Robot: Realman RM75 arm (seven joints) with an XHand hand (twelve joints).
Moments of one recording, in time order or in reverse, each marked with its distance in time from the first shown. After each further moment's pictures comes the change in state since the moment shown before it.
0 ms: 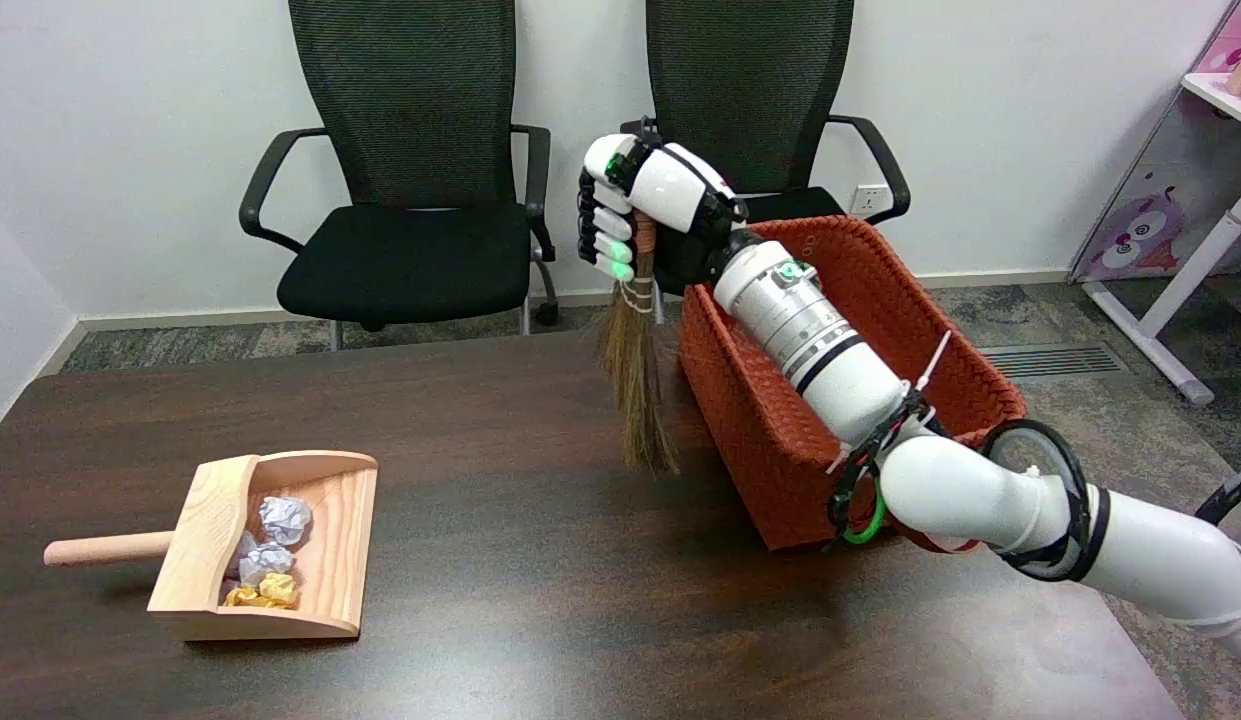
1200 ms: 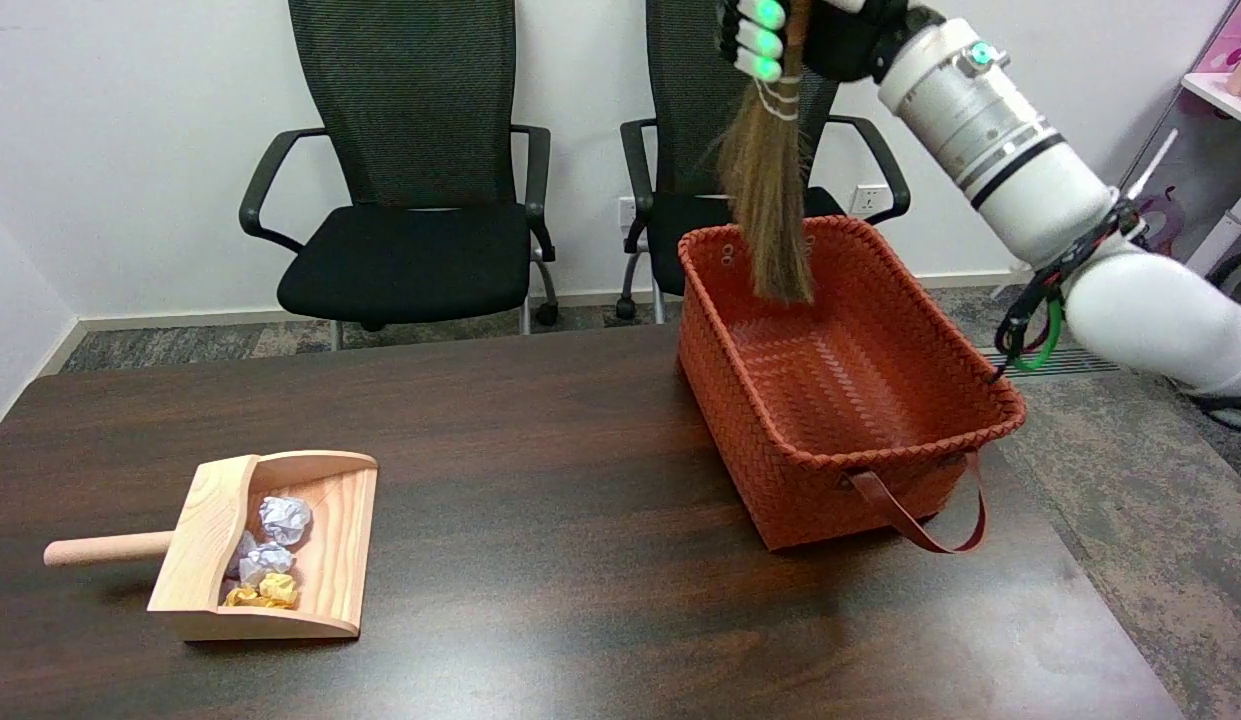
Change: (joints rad) arm 0.133 0.384 0.222 -0.117 0.075 -0.150 0.083
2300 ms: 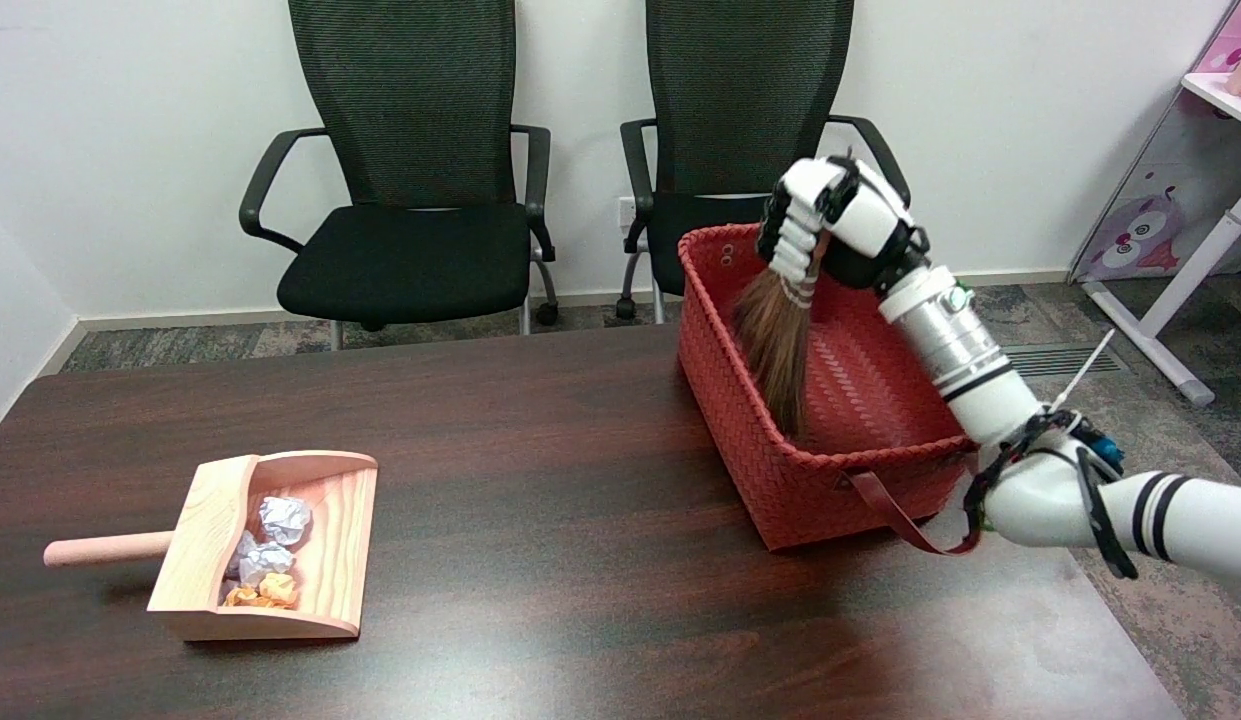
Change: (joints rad) arm -0.117 -0.191 -0.399 0.699 -0.566 0.690 0.751
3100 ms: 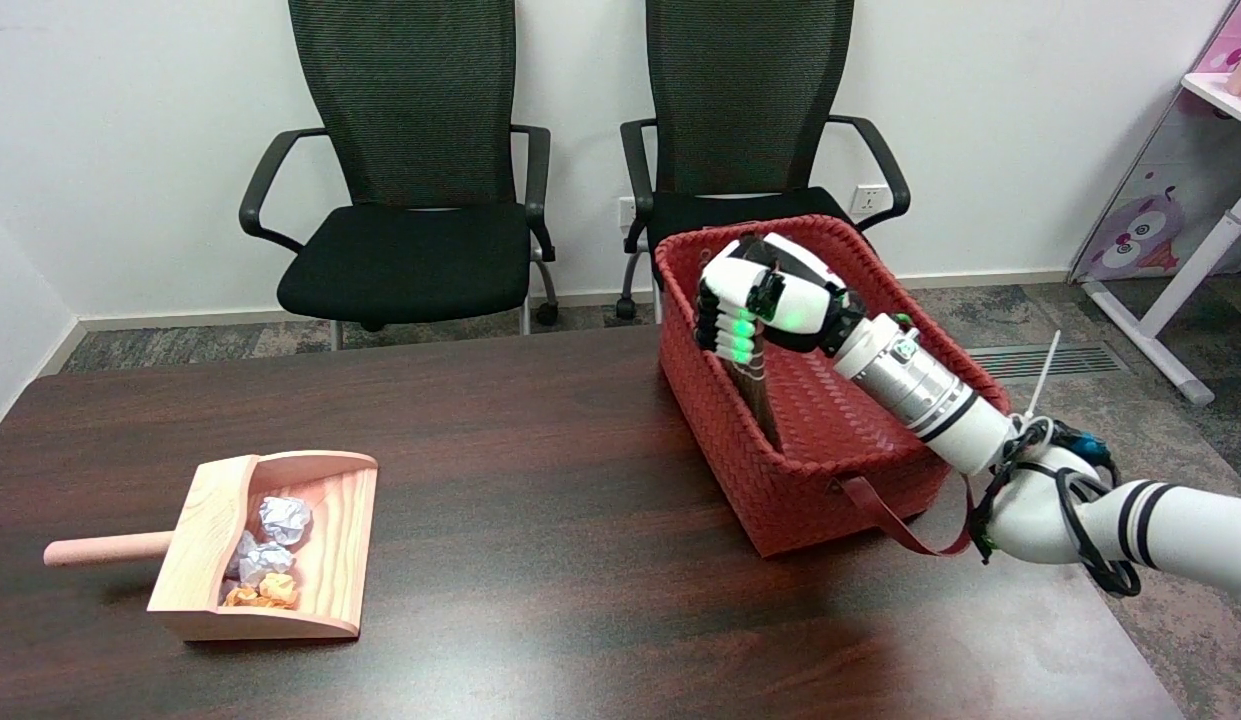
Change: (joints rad) arm 0.004 -0.038 -0.013 0.078 -0.373 0.005 0.184
